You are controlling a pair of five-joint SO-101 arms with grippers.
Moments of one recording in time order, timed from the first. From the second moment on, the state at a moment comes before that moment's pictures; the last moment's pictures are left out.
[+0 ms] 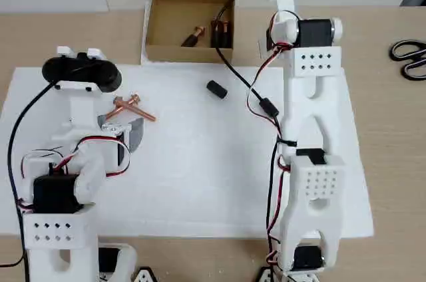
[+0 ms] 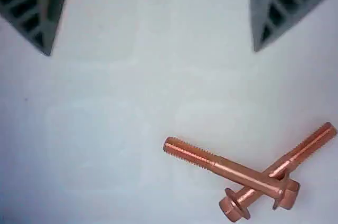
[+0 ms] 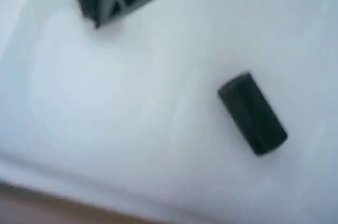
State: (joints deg) left arm -4.0 -52.6 34.1 77.2 1.5; right arm -6.7 36.4 -64.4 97.1 6.0
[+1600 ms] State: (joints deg) left arm -4.0 -52.6 34.1 77.2 1.5; right arm -9.5 42.1 -36.1 83.7 11.2
